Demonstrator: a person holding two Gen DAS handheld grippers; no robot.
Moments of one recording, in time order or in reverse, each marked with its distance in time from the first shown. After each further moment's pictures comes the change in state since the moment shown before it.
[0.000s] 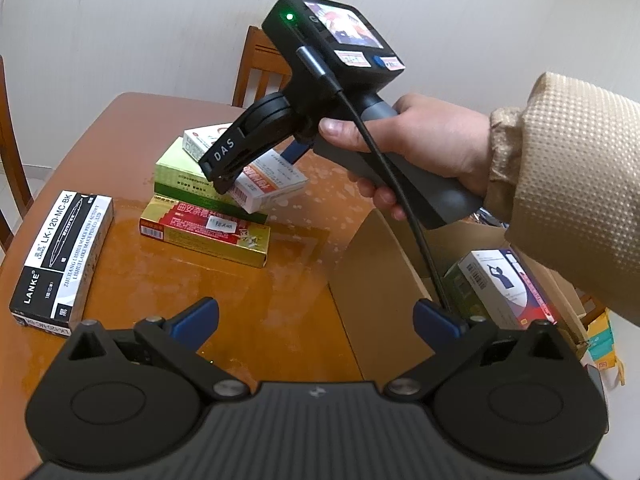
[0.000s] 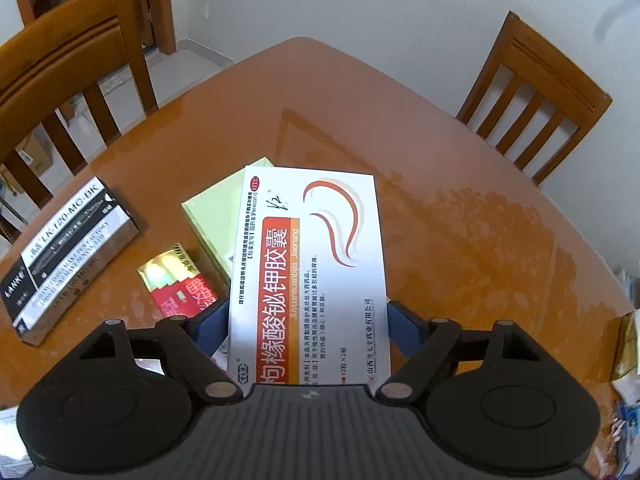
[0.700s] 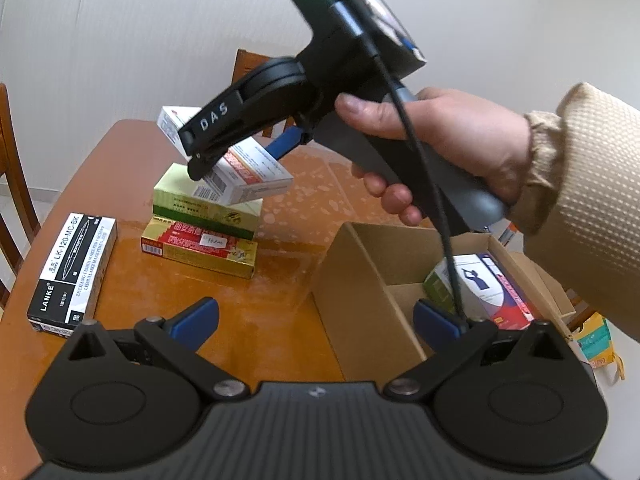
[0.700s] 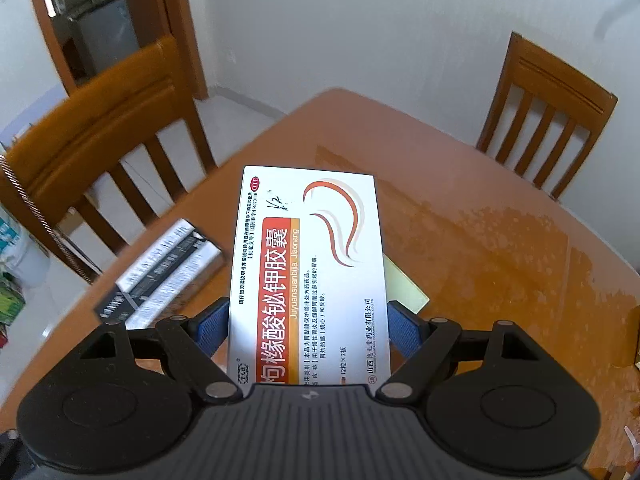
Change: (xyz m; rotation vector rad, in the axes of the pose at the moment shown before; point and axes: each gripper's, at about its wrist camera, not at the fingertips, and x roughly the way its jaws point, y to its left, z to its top) left arm -0.032 -0.024 -0.008 0.046 -0.058 -0.002; right arm -0.087 0.019 -0.019 0.050 -0.137 0.129
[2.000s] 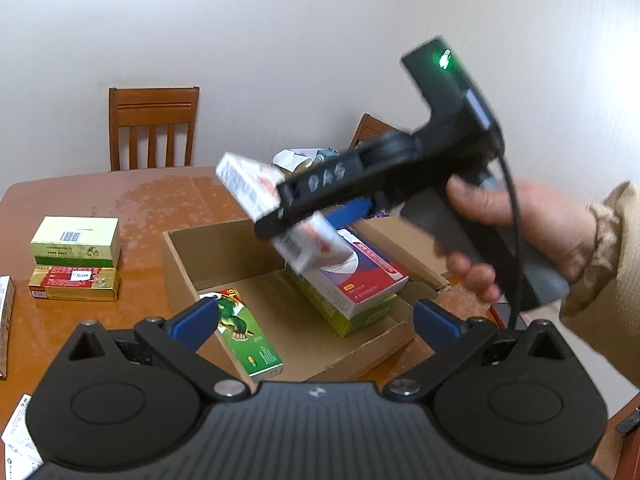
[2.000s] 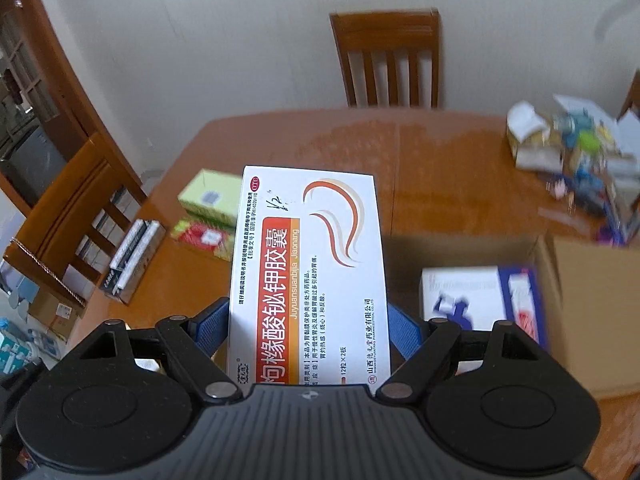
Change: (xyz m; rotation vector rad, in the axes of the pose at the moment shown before) left arm -0.032 -0.109 -0.034 0.252 -0.008 -0.238; right arm -0.150 -0.087 -0.191 0.459 -0.099 -0.079
